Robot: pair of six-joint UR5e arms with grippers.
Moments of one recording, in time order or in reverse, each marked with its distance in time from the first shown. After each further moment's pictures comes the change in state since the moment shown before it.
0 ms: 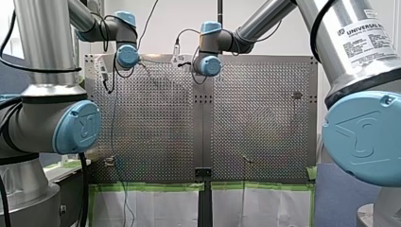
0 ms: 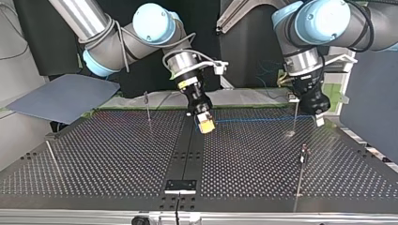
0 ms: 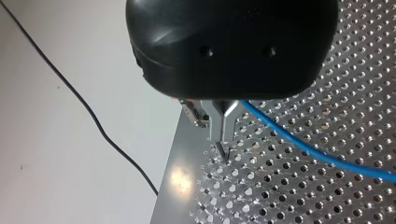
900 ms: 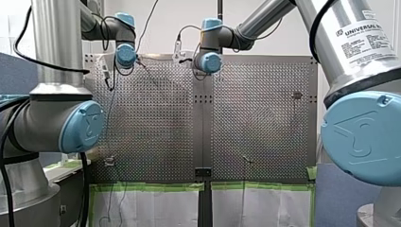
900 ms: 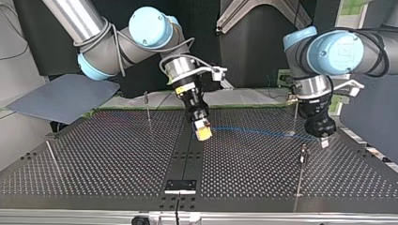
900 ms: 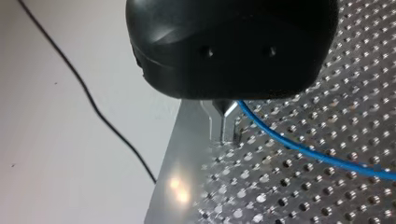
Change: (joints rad) left arm 0.086 -0.091 0.131 -0.052 0.125 -0.037; right arm -0.010 0.004 -0.047 0.017 0.004 0.000
